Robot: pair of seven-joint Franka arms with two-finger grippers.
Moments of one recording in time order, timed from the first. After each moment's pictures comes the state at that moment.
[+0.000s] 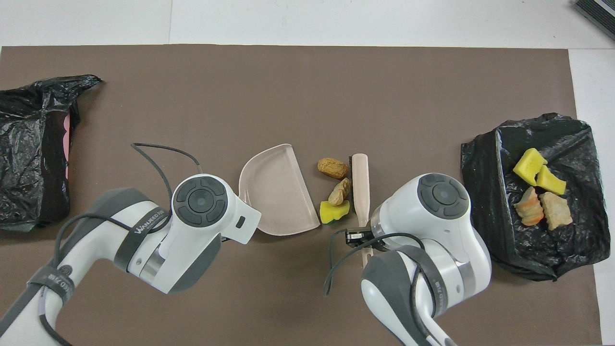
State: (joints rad) left arm -0.52 0.05 -0.02 -2.16 0.19 2.13 0.68; right arm 0.05 0.00 0.39 -2.17 0.24 1.99 0.35
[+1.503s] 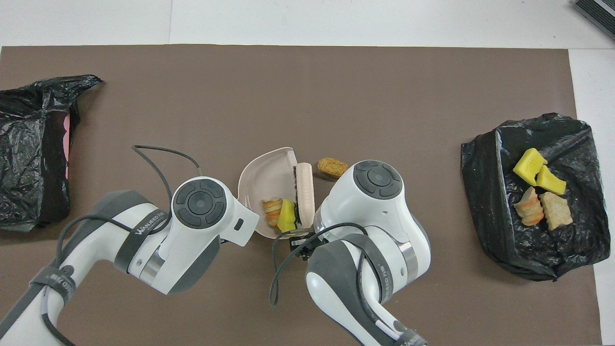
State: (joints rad) left arm -0.52 0.05 -0.02 -2.18 0.19 2.15 0.69; right arm 0.21 0.18 0.40 -1.95 0.37 1.94 0.38
